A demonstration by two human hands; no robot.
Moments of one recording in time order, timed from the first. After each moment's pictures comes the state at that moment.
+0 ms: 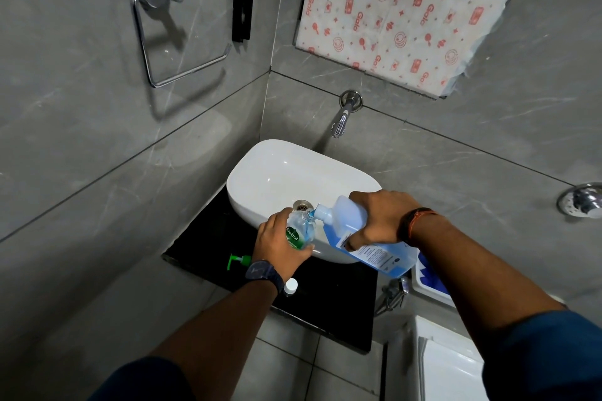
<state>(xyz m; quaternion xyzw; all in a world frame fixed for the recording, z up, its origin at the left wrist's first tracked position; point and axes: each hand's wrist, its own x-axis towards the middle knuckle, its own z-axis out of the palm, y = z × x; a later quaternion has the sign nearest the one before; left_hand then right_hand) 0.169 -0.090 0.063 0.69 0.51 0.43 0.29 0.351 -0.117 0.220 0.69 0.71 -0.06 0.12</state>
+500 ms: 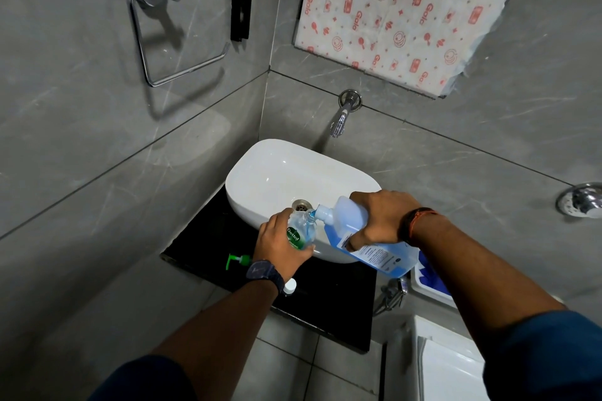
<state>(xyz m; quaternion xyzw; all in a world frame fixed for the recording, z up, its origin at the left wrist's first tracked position) 0.173 -0.091 0.064 0.69 0.51 0.43 0.29 0.356 -0.116 0.218 0.69 0.71 -0.06 0.13</state>
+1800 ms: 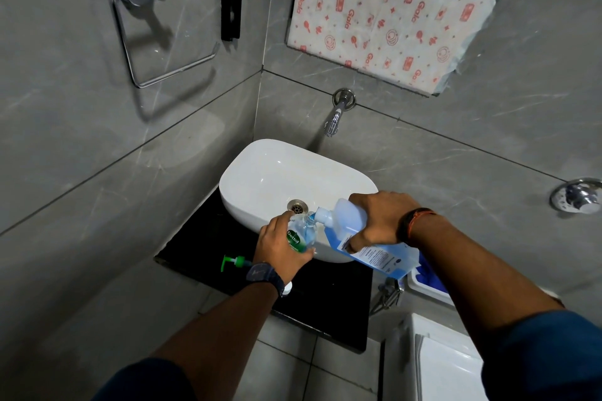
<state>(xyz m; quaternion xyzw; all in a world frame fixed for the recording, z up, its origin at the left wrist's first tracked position) 0.183 -0.095 0.064 0.69 0.51 0.41 0.30 0.365 -0.119 0.218 0.70 0.70 -0.07 0.15</state>
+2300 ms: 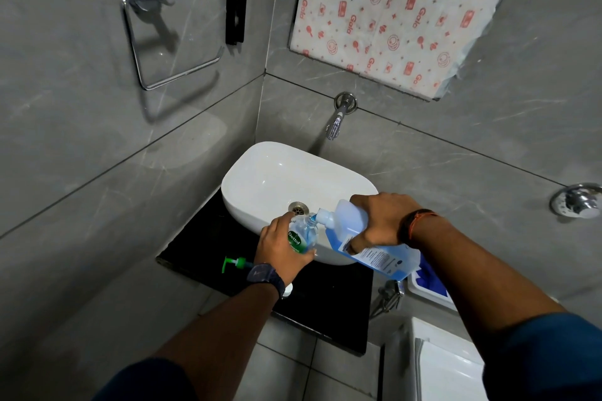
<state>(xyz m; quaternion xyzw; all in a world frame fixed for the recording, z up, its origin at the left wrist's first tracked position) 0.181 -0.095 0.066 0.69 0.51 0.41 0.30 0.362 -0.121 0.223 0.69 0.70 -0.06 0.15</state>
